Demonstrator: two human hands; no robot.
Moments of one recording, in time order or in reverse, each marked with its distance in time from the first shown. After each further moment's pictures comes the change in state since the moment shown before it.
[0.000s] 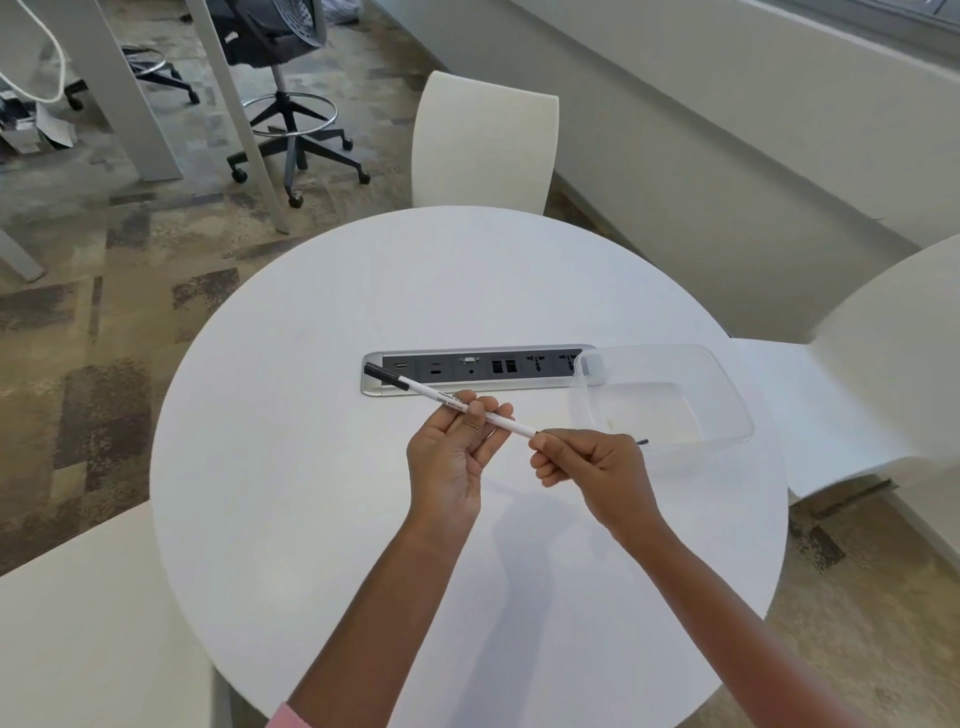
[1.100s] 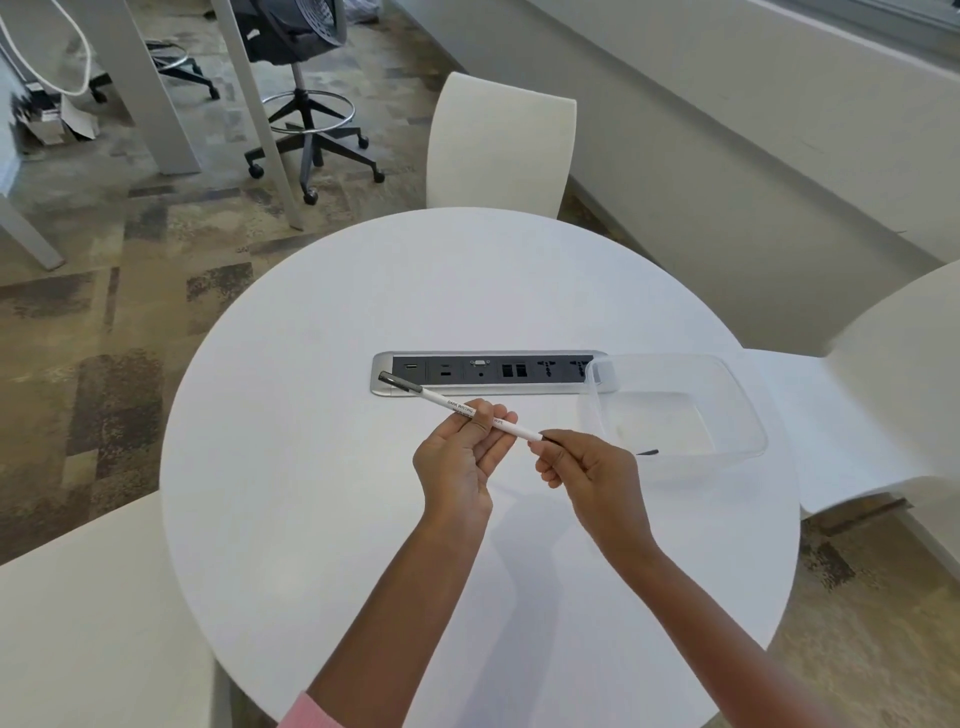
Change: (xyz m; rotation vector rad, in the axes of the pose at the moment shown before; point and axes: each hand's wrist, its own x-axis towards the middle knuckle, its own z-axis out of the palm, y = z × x) left_hand 0.003 -0.002 0.002 0.017 0.185 -0.032; right_hand 0.003 0.006 0.013 -0.249 0.074 -0.089
